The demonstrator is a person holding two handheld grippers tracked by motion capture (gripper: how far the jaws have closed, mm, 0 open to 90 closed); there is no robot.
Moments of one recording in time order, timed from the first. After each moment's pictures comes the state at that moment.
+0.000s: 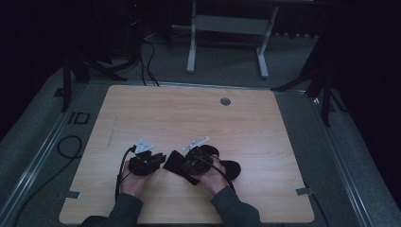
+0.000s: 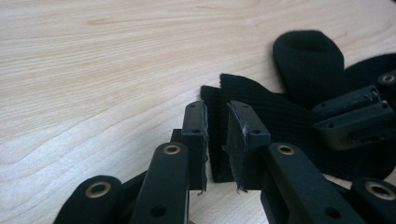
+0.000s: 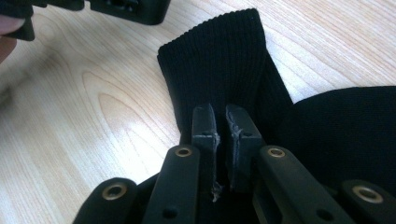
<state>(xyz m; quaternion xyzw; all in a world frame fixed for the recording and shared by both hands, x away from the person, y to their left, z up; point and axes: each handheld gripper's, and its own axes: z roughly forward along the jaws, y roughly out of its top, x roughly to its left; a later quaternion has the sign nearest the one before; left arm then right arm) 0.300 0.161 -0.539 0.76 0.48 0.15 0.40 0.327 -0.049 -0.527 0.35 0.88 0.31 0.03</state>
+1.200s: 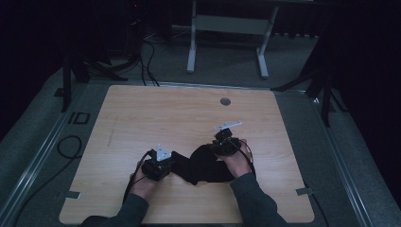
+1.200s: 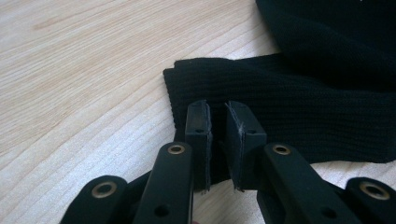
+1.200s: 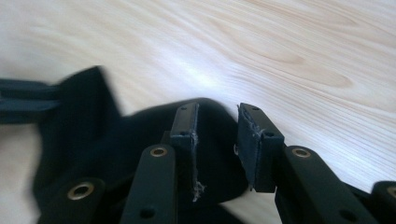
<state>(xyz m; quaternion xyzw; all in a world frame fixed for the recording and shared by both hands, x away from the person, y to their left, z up) 0.300 0.124 -0.553 0.82 0.42 0.18 0.33 0.379 -0.134 -0.503 0.44 0.83 0.33 0.11</state>
